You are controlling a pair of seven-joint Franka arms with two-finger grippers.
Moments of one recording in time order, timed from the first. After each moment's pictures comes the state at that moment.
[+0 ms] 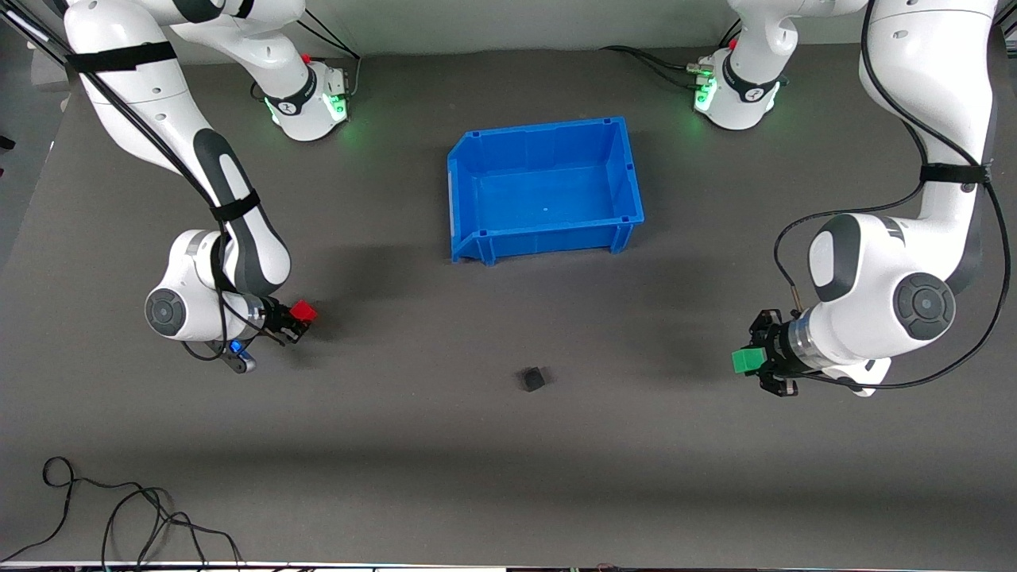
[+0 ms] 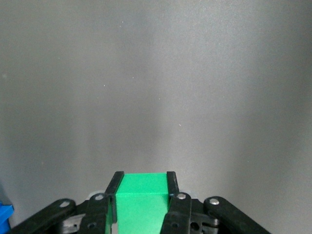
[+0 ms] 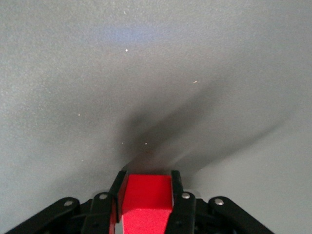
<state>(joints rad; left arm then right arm) -0.08 0.47 -0.07 -1.64 -0.12 2.12 -1.72 0.23 0.53 -0.19 -2.00 0.26 2.26 0.60</state>
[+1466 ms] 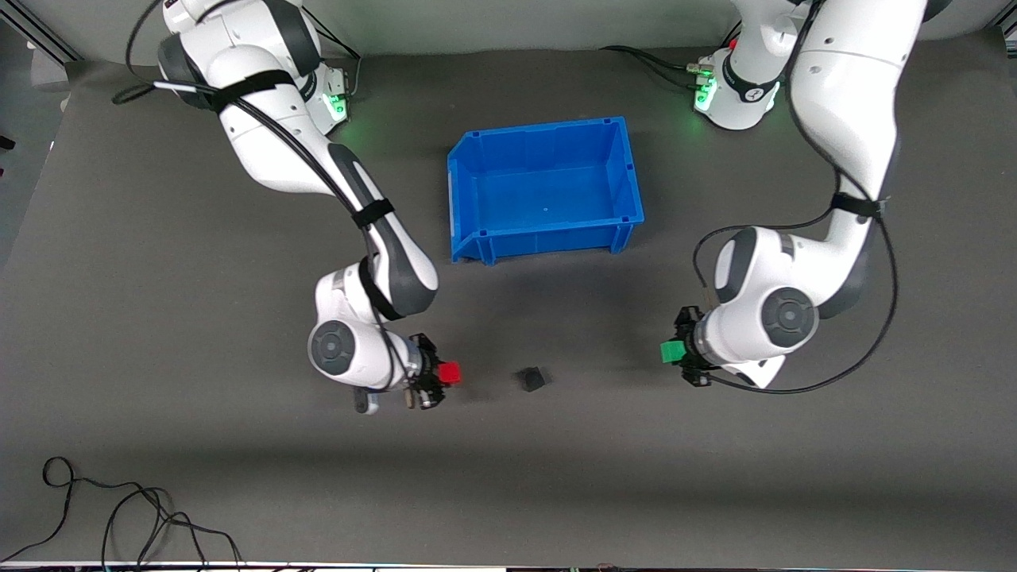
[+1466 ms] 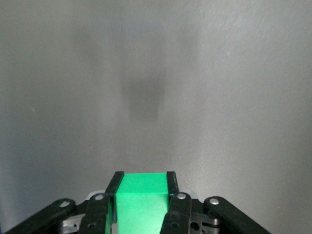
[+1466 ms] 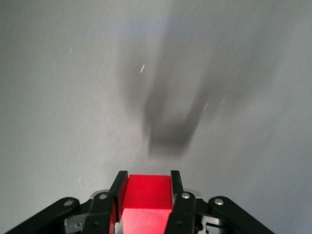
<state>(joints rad) -0.26 0.61 -0.07 -1.63 -0.12 2.20 -1.92 0.50 0.94 -0.07 -1.19 0.37 2.17 1.62</state>
